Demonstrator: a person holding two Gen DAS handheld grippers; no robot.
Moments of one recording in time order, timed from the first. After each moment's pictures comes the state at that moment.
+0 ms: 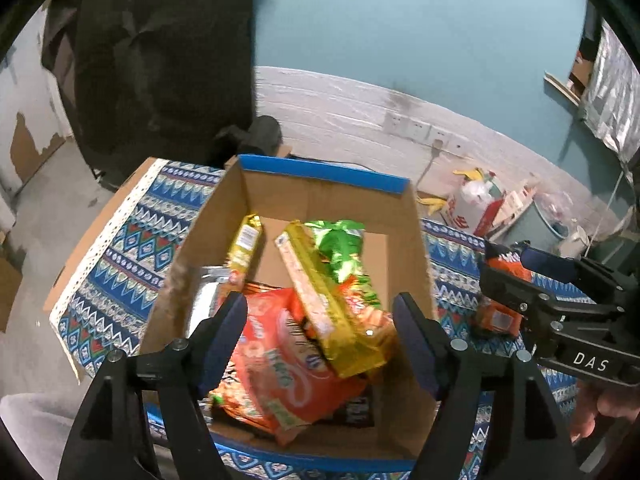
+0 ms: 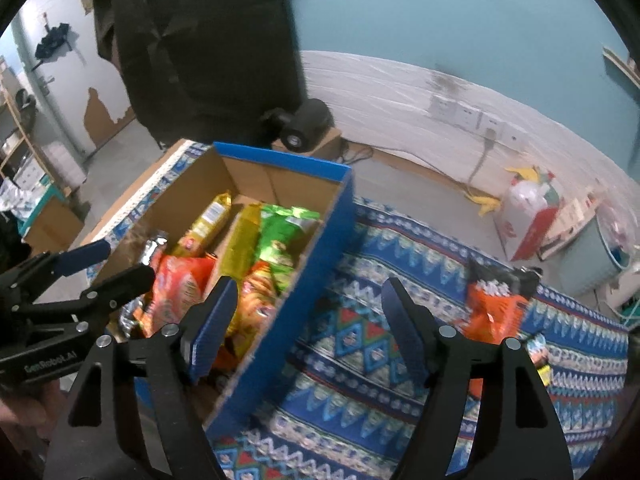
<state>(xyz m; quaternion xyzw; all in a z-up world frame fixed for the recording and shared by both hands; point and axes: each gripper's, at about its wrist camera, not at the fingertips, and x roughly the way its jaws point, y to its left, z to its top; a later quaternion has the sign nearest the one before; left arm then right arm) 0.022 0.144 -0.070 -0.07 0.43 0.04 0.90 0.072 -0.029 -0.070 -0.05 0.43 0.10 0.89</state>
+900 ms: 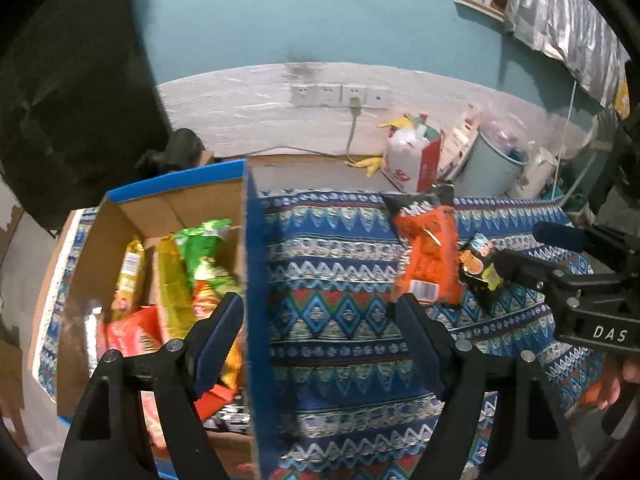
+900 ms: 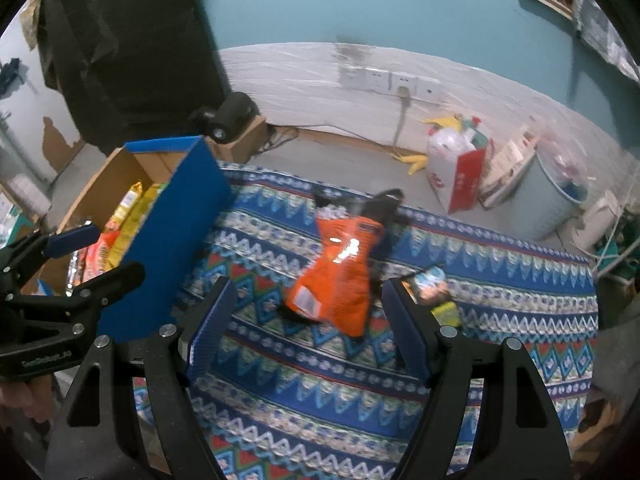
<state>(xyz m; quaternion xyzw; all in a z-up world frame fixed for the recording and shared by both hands) 0.048 -0.002 -0.084 0.03 0.46 -0.06 0.89 0.023 -0.179 -0.065 -0.01 0.45 0.02 0.89</state>
